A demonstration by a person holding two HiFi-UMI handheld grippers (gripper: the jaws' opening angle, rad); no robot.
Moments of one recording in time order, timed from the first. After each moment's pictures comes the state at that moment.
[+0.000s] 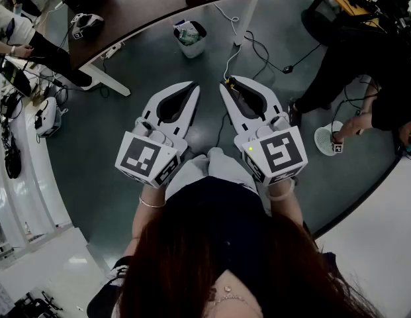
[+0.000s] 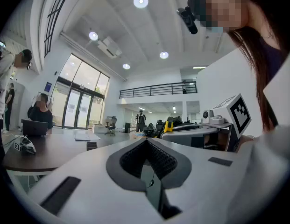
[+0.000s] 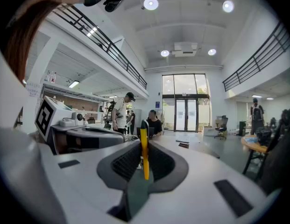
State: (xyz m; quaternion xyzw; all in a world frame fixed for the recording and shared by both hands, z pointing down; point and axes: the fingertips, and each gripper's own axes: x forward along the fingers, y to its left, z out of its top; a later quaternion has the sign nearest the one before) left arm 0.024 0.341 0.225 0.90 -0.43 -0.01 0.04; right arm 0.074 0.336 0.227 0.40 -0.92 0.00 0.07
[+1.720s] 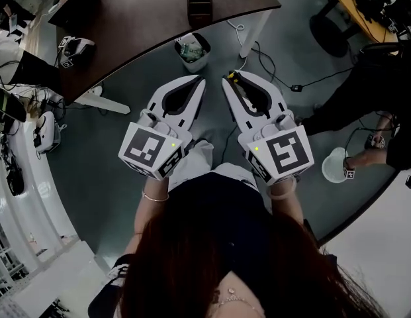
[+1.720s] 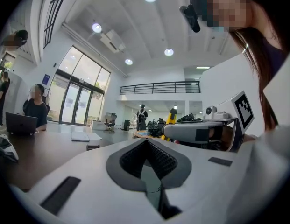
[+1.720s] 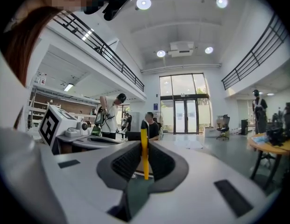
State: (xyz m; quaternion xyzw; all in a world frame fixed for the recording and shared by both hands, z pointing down) left arm 0.002 0.122 0.253 0.91 -0.42 -0.01 0.06; right arm 0.045 0.126 0.235 0.39 -0.92 0.01 0.05
